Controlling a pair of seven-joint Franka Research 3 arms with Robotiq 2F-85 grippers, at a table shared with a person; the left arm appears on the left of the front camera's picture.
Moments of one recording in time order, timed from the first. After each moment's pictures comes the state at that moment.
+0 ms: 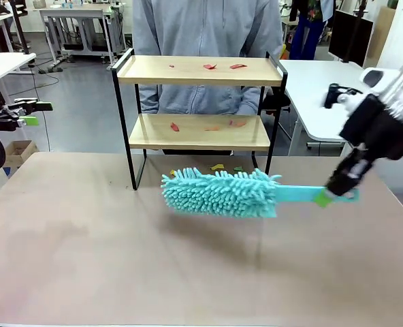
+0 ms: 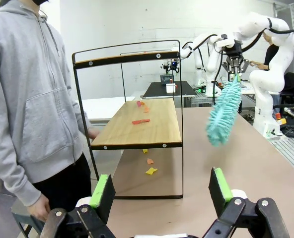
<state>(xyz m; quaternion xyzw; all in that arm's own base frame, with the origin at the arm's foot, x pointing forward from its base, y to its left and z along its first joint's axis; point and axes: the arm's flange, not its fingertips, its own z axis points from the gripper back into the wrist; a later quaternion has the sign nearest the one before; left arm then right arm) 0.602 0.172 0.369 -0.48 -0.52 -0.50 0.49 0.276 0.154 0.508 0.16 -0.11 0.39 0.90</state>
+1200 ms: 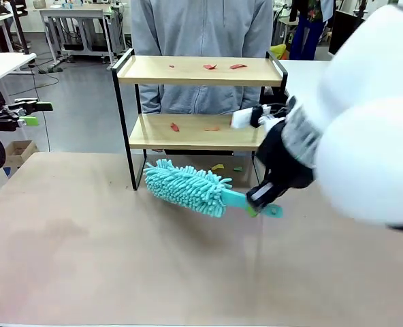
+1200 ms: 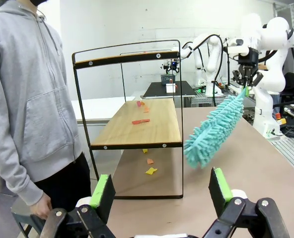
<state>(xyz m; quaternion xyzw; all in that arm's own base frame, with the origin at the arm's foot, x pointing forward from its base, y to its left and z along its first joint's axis) 0.602 0.172 0.369 -0.48 -0.52 -0.50 0.49 0.254 0.276 0.471 0.08 -0.17 0.32 0.93</state>
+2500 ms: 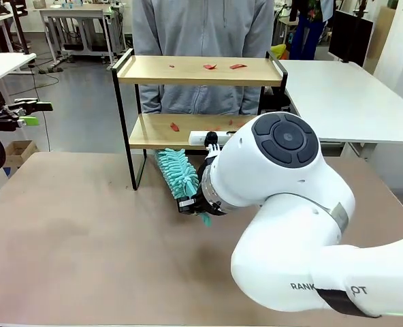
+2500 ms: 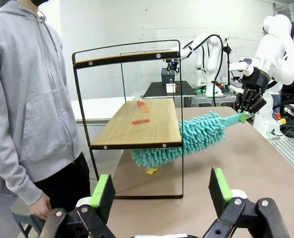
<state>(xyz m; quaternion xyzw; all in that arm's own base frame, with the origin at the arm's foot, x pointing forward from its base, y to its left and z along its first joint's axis) 0.602 0.172 0.369 -0.48 -0.52 -0.50 0.49 0.268 0.374 0.393 0.10 -0.29 0.12 0.95</state>
